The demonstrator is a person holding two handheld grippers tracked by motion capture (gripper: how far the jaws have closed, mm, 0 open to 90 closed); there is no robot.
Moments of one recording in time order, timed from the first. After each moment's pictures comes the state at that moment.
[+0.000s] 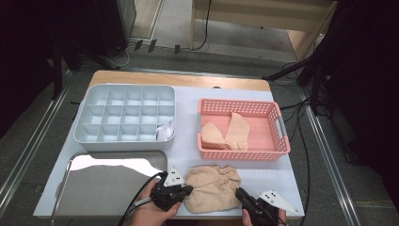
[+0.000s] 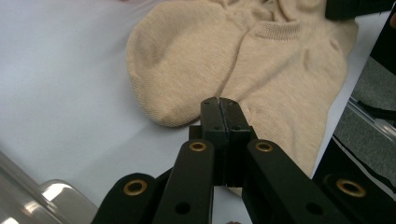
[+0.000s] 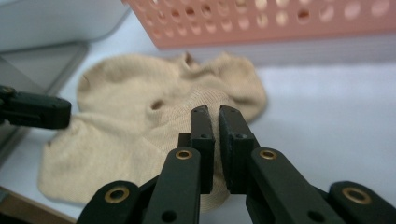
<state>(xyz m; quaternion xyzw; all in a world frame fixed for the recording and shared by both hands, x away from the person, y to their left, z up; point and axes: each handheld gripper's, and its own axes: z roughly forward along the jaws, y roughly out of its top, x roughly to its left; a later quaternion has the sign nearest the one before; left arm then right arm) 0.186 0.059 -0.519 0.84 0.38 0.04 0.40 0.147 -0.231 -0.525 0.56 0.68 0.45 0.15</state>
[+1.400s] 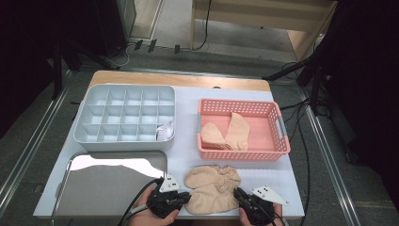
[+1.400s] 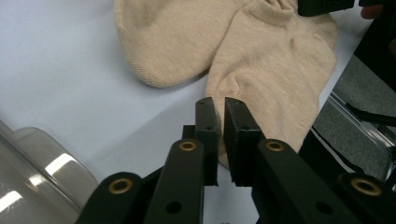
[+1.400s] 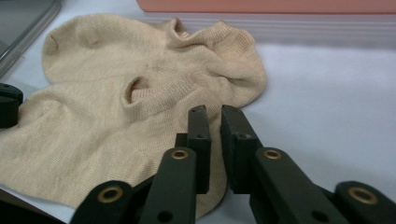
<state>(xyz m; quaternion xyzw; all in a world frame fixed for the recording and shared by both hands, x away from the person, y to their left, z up) 0.170 0.067 -0.526 0.82 0.40 0.02 0.40 0.159 -0.226 -0.531 0.54 0.72 0.40 0.16</state>
